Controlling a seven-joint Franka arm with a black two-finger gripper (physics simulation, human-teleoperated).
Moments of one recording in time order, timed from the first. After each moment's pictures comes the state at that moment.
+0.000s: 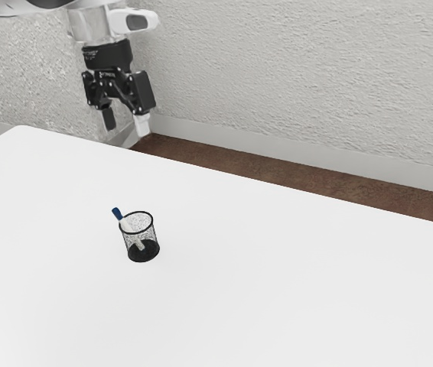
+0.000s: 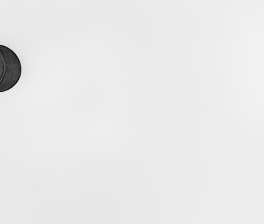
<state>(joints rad) 0.16 -0.03 -0.27 -1.47 -0.16 1.33 0.03</state>
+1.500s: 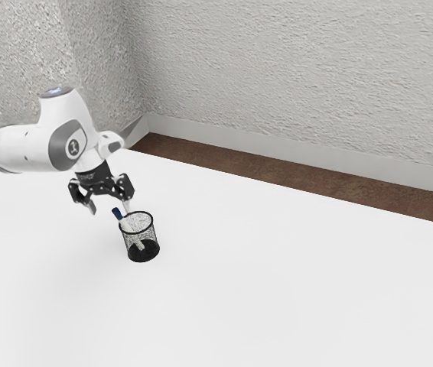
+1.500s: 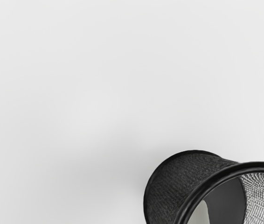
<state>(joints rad) 0.19 0.20 0.02 -2.05 -0.10 2.33 -0.13</state>
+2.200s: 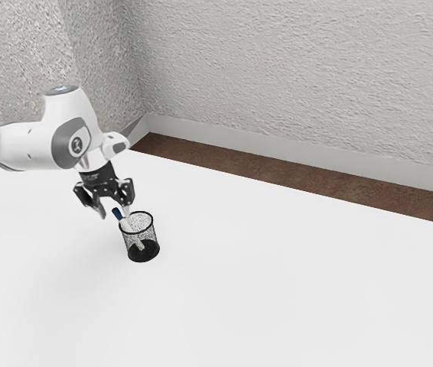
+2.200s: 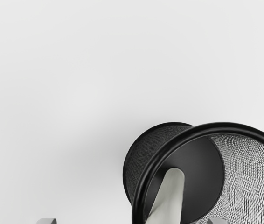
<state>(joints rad) 0.19 0.19 0.00 -2.05 -0.11 2.27 -0.13</state>
